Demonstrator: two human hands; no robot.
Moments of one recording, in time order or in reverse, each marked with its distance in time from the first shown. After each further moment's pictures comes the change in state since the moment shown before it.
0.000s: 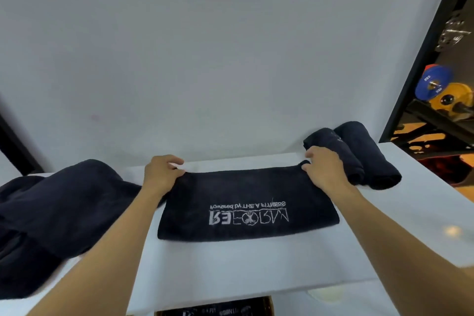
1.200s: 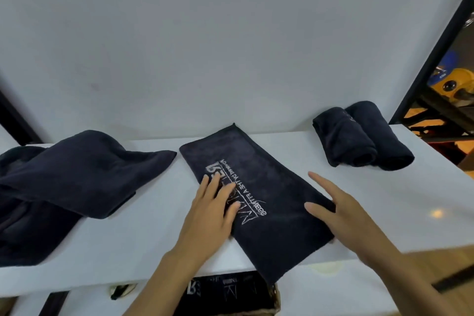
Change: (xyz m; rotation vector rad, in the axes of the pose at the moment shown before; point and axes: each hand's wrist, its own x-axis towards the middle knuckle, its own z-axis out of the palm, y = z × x) left_hand -0.131 -0.034 0.058 0.348 -0.224 0.478; right_hand -0.142 0.008 -0.003 0.505 -0.357 0.024
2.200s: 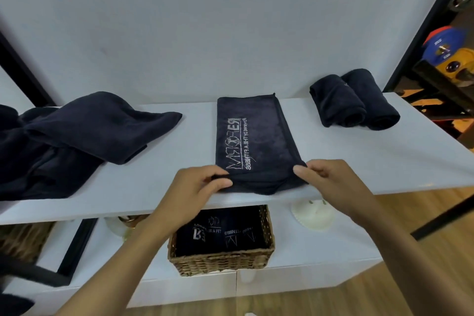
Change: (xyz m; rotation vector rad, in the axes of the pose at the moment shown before) left_hand -0.072 0.008 -0.046 -0.452 -0.019 0.015; right_hand -0.051 -0.005 0.007 -0.100 -0.034 -0.163
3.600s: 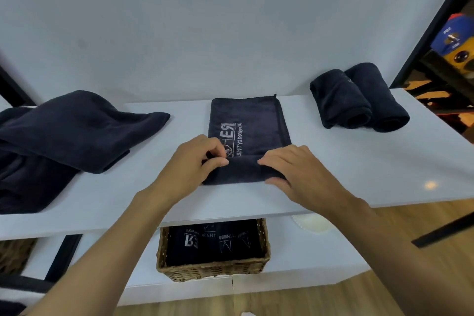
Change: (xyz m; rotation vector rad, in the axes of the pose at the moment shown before) left_hand 0.073 -0.005 0.002 0.241 -0.015 0.138; right_hand 0.065 0.024 0.023 -0.738 -0.013 -0.656
